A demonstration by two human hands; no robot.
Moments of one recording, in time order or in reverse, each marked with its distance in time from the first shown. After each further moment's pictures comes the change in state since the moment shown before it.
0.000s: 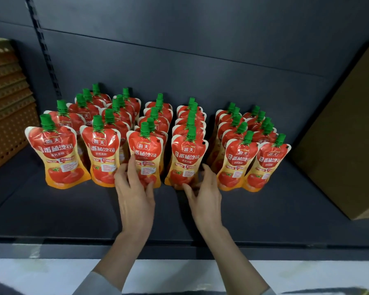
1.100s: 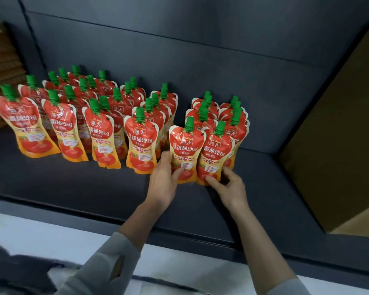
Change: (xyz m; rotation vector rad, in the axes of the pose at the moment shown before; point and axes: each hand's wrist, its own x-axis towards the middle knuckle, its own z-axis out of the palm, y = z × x) left_hand -0.034 0.131 0.103 -0.275 -0.388 -0.195; right_hand 0.062 0.148 -0.124 0.390 -0.352 0.192
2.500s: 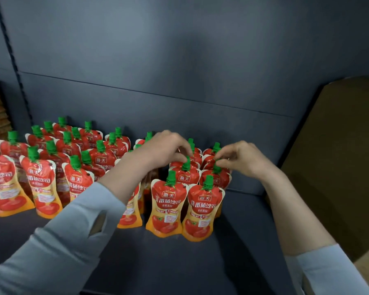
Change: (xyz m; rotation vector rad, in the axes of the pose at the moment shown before) left_hand 0.149 0.138 -0.067 0.579 -0.394 0.466; right_hand 0.114 -0.156 -0.108 -0.632 -0.183 -0.267
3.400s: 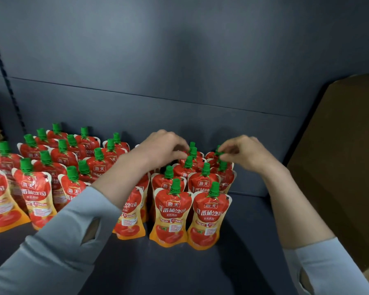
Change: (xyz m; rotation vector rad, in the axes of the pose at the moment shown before) left_hand 0.009 -0.019 -0.009 0.011 -0.004 -0.022; right_hand 0.027 -0.003 -0.004 -0.059 0.067 0.088
